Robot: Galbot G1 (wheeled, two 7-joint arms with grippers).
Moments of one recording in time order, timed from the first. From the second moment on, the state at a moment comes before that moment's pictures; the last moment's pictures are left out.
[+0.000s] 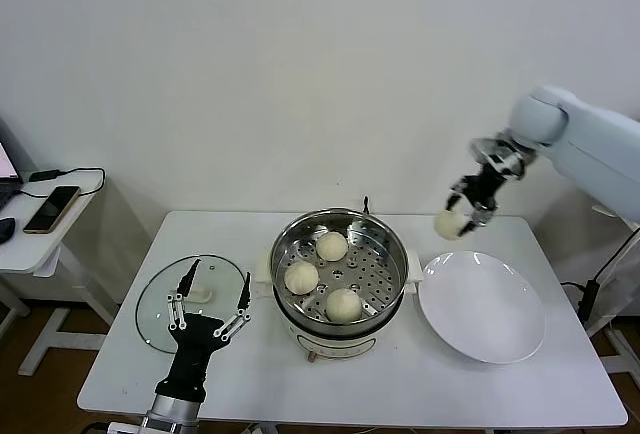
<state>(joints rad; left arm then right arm) 1.67 -1.39 -0.46 -2.18 0.15 -0.28 -0.04 0.65 0.84 -1.26 1.13 0.33 -0.03 -1.35</state>
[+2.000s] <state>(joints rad) 1.64 -1.39 -0.48 -2.18 0.15 -0.26 -0.06 0.58 0.95 -1.27 1.39 0.45 -0.15 -1.07</state>
